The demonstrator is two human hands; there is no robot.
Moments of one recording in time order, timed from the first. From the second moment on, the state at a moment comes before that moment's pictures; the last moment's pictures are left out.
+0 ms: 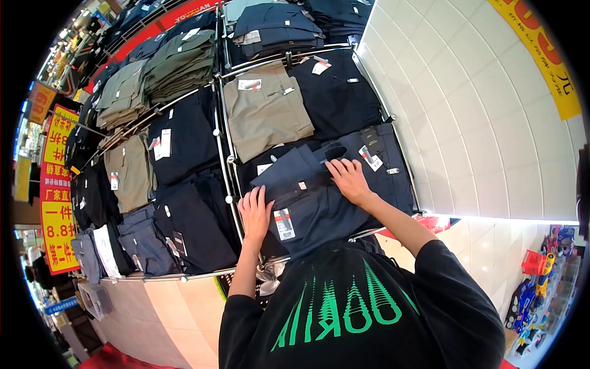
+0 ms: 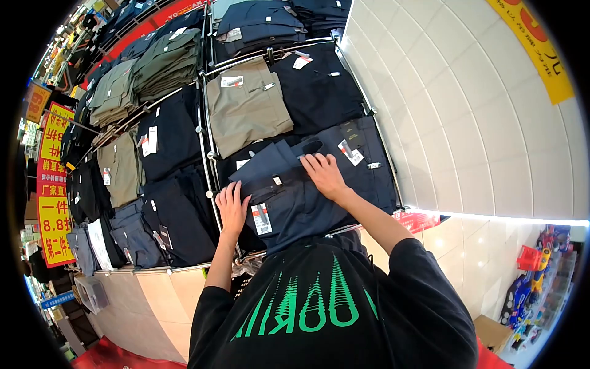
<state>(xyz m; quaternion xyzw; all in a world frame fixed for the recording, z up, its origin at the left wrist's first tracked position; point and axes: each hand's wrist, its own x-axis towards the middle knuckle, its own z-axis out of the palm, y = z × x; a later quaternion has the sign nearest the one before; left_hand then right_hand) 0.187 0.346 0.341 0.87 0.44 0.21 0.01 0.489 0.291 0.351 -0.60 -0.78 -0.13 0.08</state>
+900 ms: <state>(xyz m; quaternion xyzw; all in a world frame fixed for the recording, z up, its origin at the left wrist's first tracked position) 0.204 0.377 0.321 0.90 0.38 0.17 0.09 0.557 0.325 0.351 -0.57 -0.82 0.03 0.03</state>
